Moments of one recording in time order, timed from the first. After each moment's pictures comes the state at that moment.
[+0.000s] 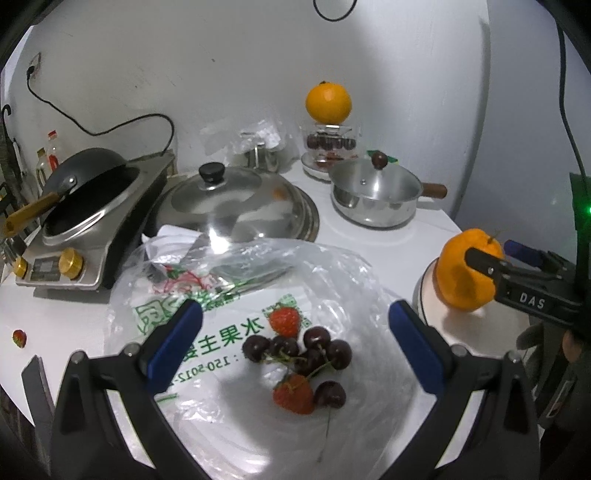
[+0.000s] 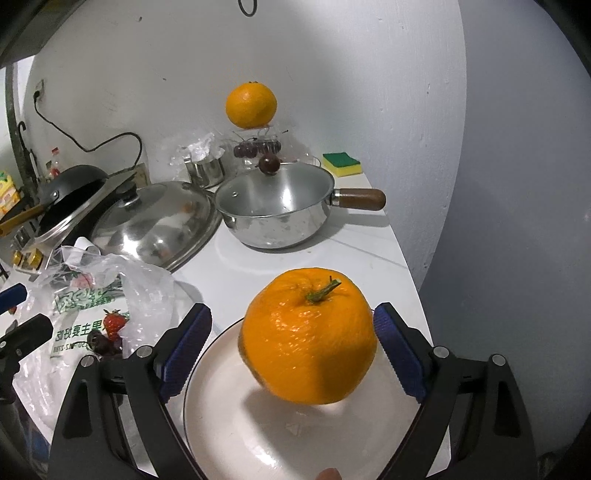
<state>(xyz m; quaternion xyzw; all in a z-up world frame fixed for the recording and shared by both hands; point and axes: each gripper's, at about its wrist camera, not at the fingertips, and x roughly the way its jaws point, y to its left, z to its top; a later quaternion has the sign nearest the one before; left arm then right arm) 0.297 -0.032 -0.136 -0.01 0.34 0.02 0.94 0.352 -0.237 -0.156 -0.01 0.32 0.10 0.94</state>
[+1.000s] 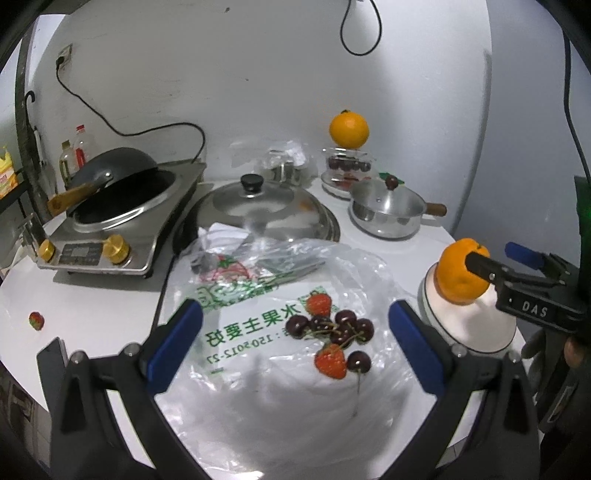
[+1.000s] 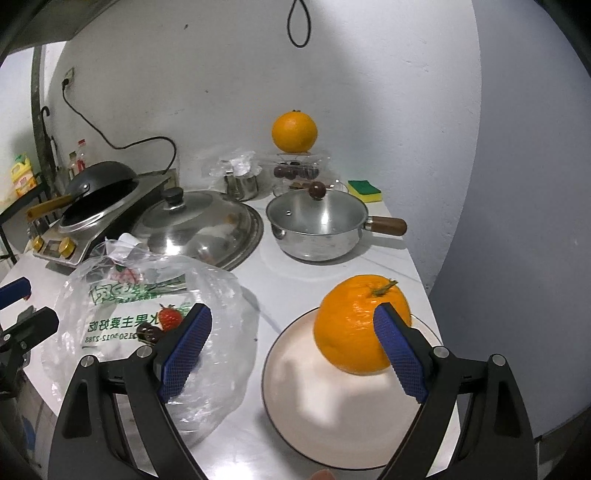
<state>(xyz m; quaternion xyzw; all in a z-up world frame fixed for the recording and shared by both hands) 0.229 0.013 -0.114 -0.03 0.31 0.03 0.95 0.293 -0.183 -0.122 -0.05 0.29 0.11 0.95</state>
